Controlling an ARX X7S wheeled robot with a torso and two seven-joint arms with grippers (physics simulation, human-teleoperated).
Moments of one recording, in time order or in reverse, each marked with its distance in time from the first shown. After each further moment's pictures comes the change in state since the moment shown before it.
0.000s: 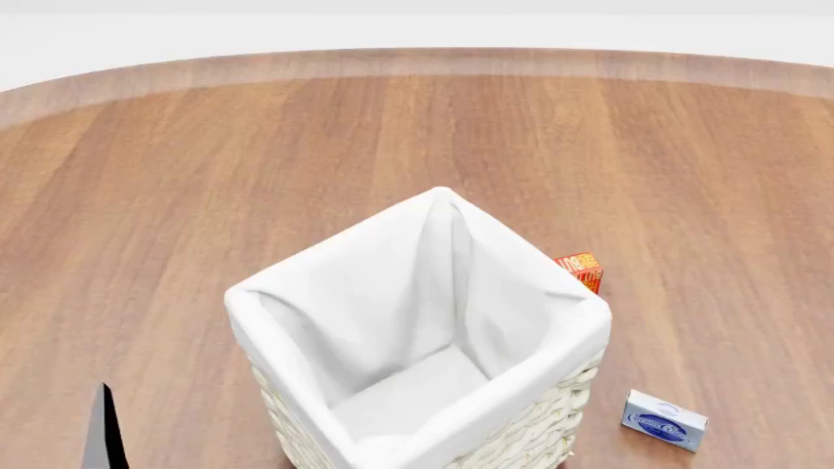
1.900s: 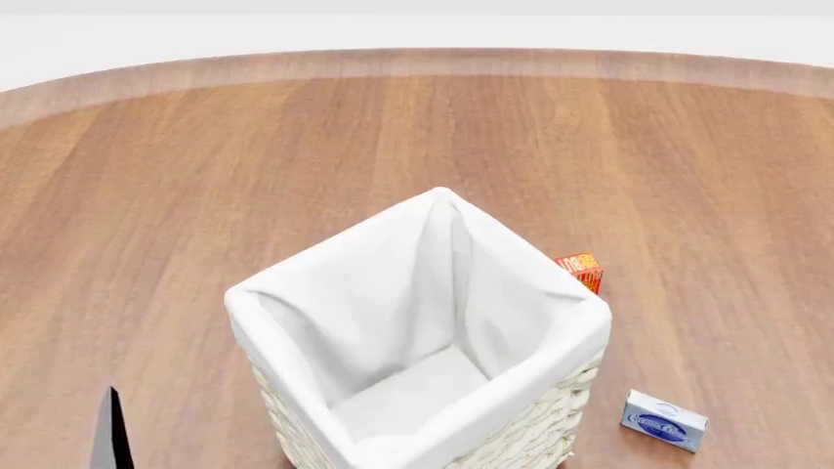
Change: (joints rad) left arm -0.012 -0.027 0.028 -0.024 -0.021 0.016 -0.027; right arm 0.021 0.071 -0.069 0.052 0.035 -0.181 -0.039
